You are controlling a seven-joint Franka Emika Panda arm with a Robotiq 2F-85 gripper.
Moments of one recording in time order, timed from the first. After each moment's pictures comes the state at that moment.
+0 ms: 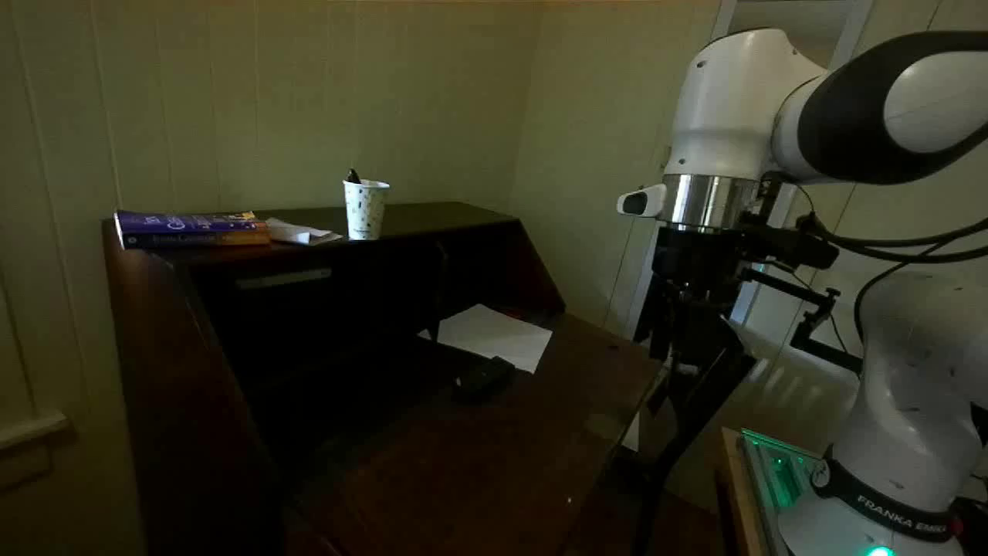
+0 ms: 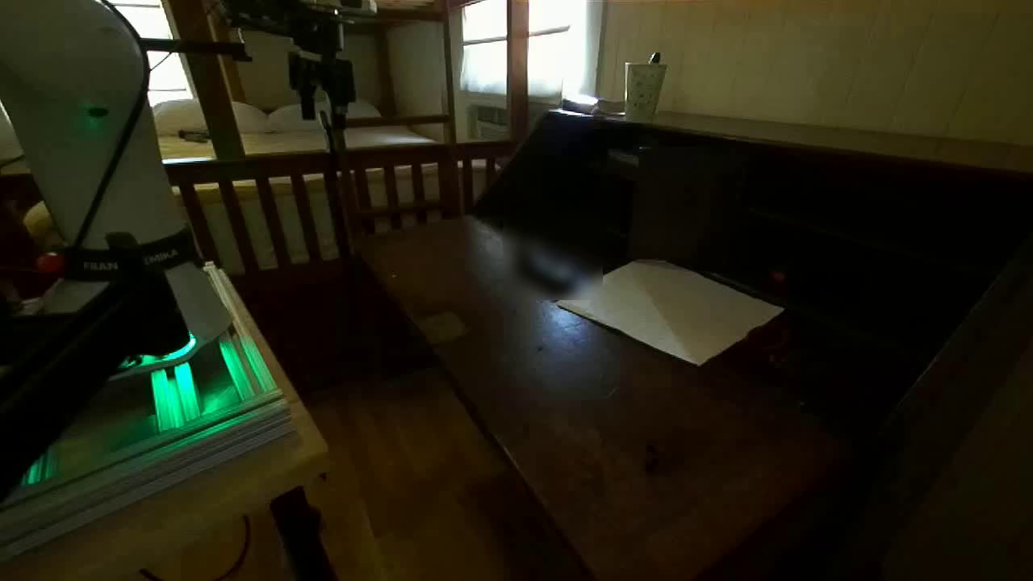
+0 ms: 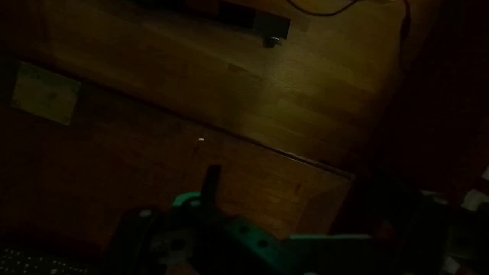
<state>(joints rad) 0.20 -0.66 0.13 -2.76 0.18 2.04 0.01</state>
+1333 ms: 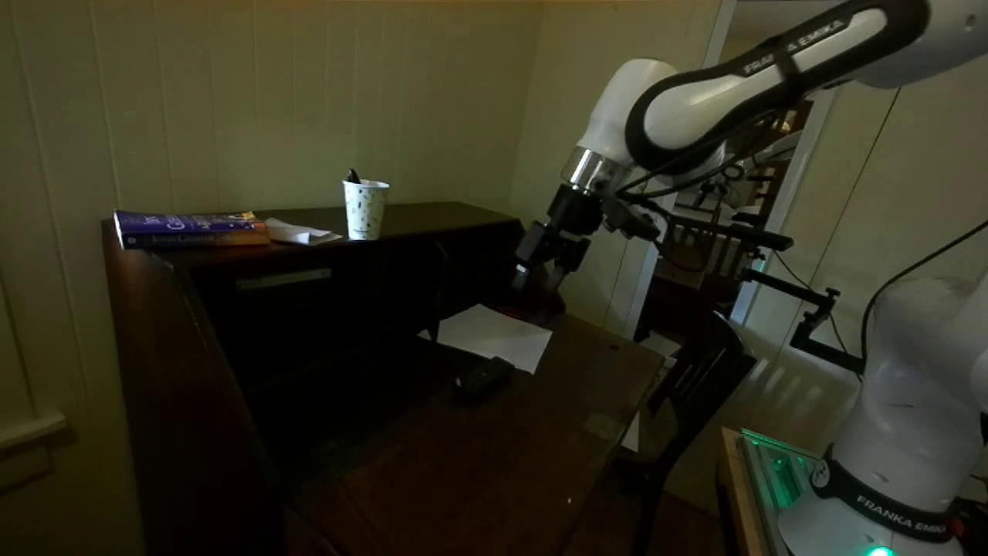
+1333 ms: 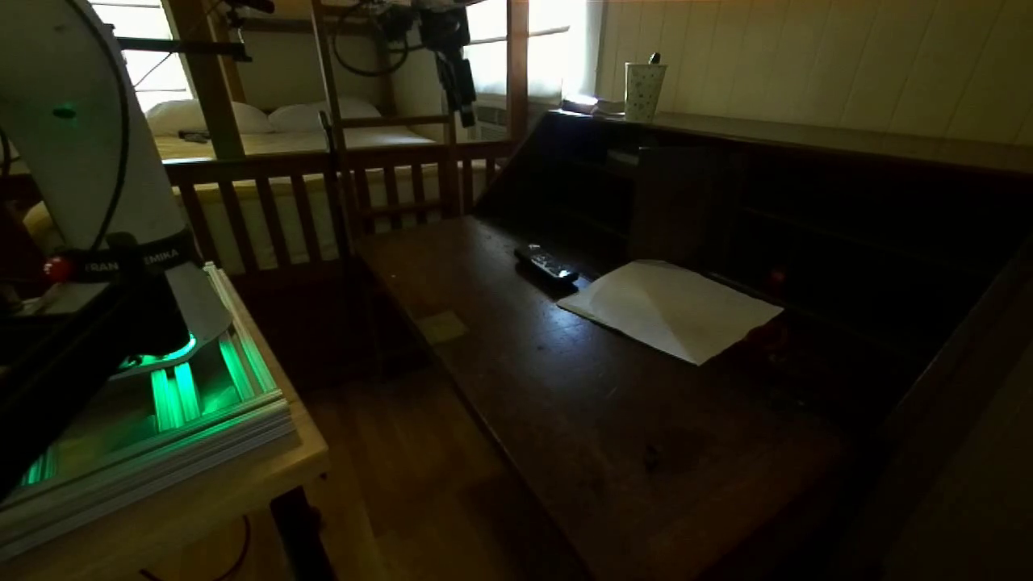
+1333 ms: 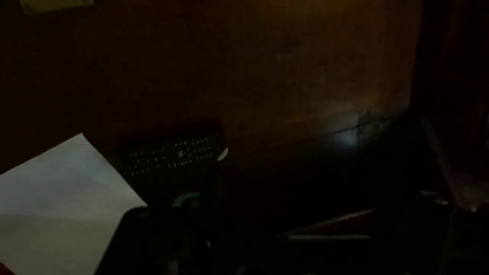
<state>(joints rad) -0.03 -0.29 -0.01 -2.53 0.18 2.49 0.20</state>
